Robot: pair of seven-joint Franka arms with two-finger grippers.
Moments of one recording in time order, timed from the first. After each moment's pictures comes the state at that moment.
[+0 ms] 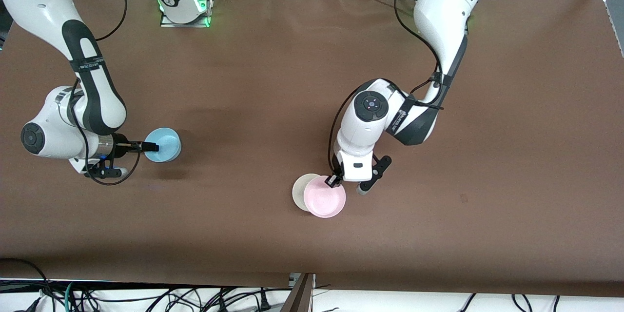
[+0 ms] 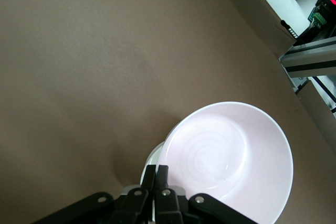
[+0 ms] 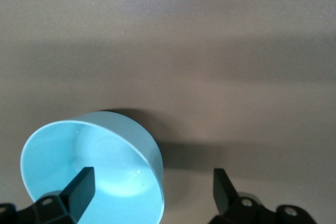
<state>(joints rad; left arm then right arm) -0.51 0.89 -0.09 -1.17 0.11 2.36 -1.51 -0.08 0.60 -0.03 -1.79 0.20 2.16 -0.23</state>
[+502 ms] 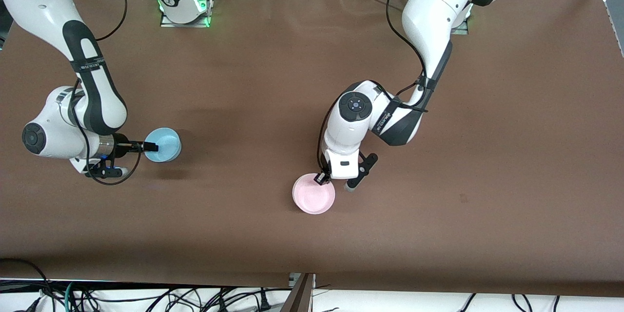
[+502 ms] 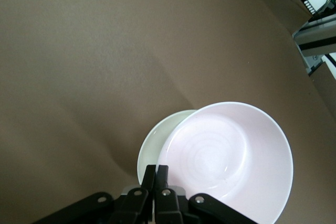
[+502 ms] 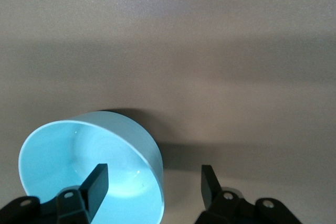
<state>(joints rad) -0.55 0.93 -0.09 -1.14 0.11 2.35 -1.56 -0.08 0.60 -0.03 -1.79 0.20 2.16 -0.23</state>
